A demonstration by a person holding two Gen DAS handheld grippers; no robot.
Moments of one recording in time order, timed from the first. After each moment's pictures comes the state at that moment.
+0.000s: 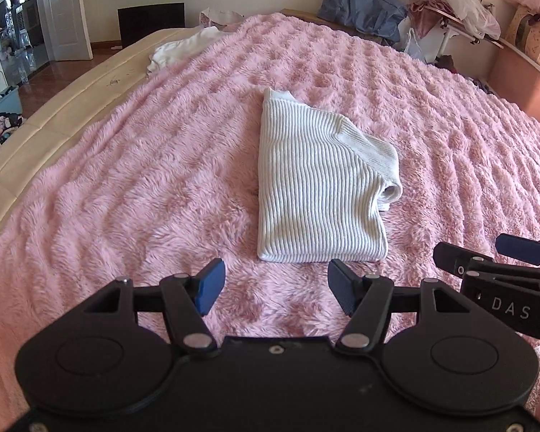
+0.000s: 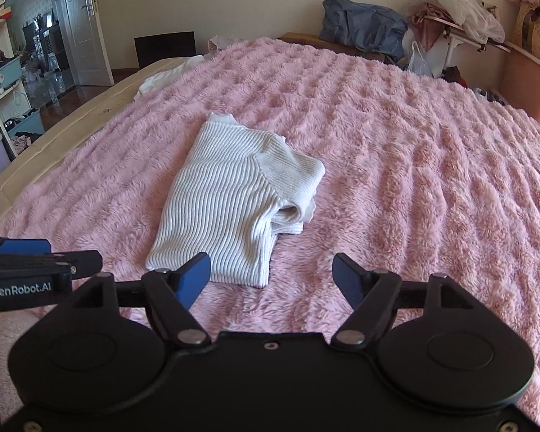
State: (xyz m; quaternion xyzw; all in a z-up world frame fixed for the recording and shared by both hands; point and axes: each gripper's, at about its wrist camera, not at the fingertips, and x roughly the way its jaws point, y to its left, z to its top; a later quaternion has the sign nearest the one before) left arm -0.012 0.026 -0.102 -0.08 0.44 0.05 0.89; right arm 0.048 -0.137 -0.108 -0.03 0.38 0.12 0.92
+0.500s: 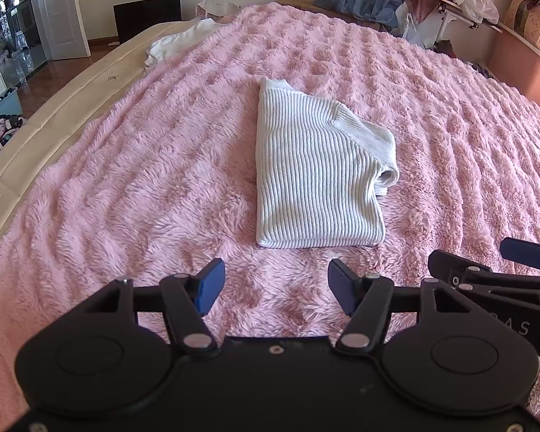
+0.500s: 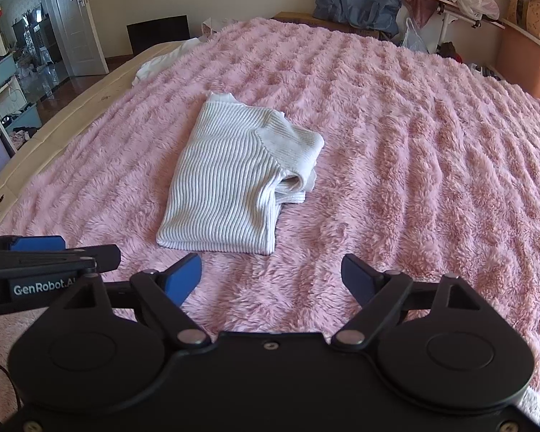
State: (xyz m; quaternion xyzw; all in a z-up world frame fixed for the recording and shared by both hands) left arm -0.008 0.019 -0.101 -0.06 0.46 0.05 0.89; right arm 0.032 -0.136 -0.106 -0.03 0.41 0.11 0.91
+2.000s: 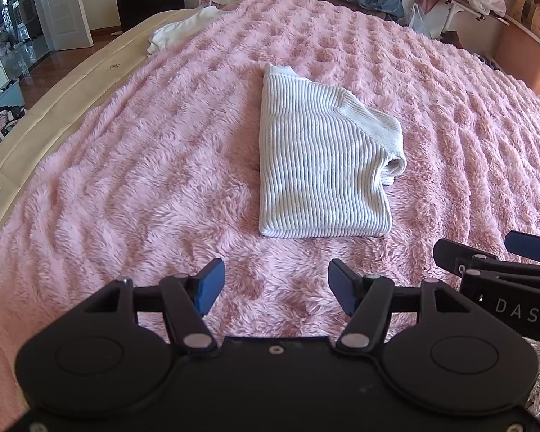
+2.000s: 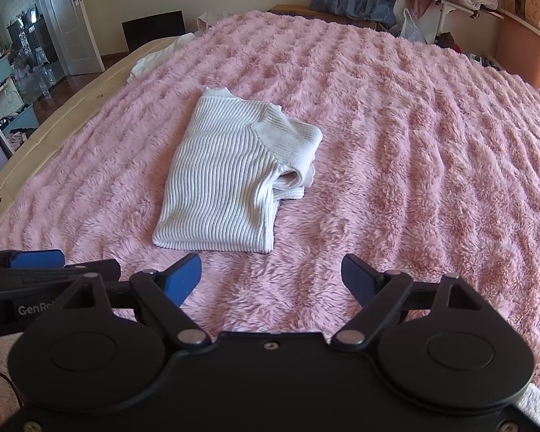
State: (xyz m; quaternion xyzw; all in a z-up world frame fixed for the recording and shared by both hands) left arm -0.001 0.021 -0.112 -0.06 0.47 0.06 0.88; right arm 0.041 -0.138 -0.109 -0.02 0.42 0.11 0.90
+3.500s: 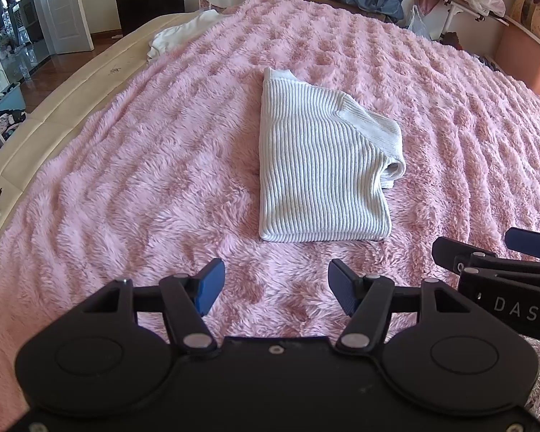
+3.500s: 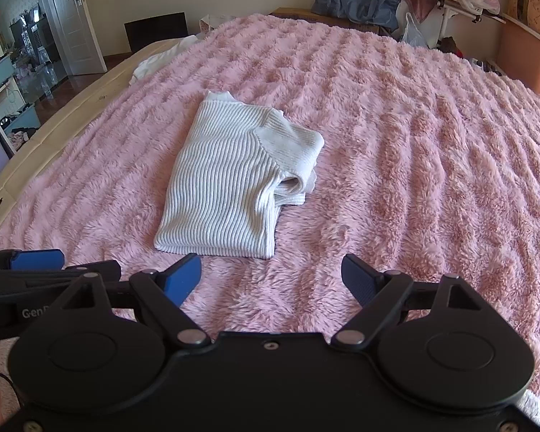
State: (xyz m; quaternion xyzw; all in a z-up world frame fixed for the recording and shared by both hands) left arm 0.000 0.018 -0.109 -0.06 0.47 0.06 0.88; right arm 0.043 -0.136 -0.101 -0.02 0.42 0.11 0.90
